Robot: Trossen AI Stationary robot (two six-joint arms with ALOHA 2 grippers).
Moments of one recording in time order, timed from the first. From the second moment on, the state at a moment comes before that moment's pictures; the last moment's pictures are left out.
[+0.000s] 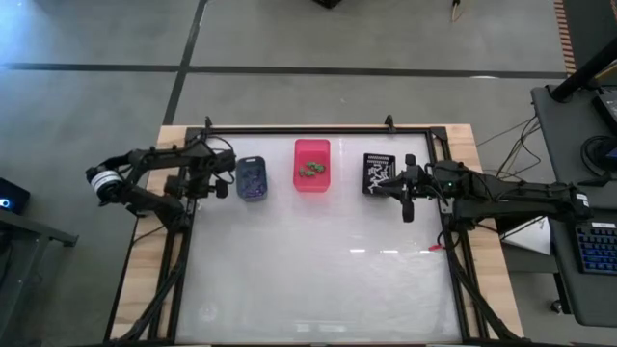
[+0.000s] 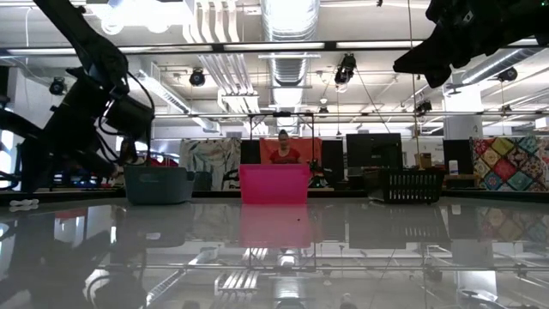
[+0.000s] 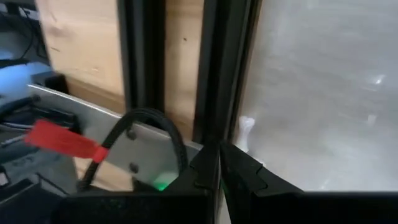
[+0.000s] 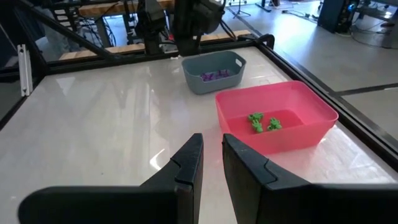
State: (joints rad) left arm 0.75 1.39 0.62 -1.20 -0.23 -1.00; right arm -0.16 0.61 0.45 -0.12 -0.03 0.06
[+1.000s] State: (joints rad) left arm 0.67 1.39 0.58 -1.08 -0.28 -1.12; right arm -0.16 0.61 0.45 -0.12 -0.03 0.04
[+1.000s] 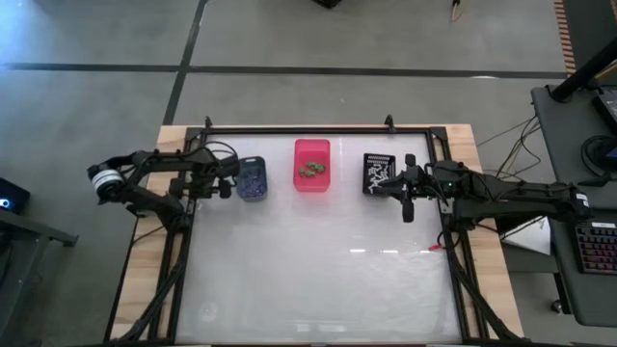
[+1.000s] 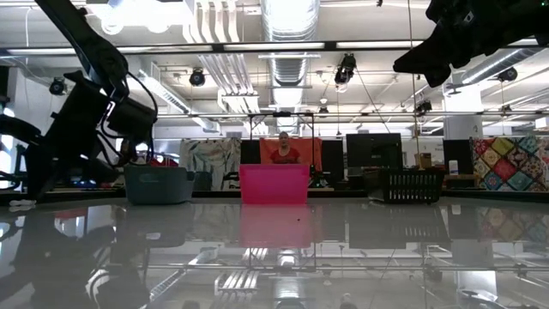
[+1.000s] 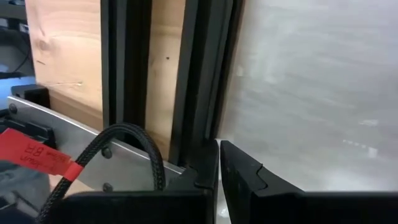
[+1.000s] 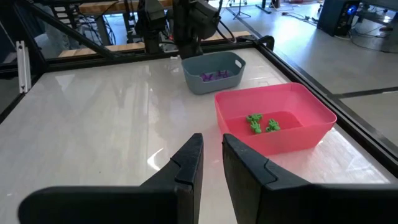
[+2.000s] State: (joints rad) left arm 0.43 1.39 0.70 -1.17 -0.09 -1.03; right arm -0.16 0.61 0.45 -0.12 -0.03 0.03
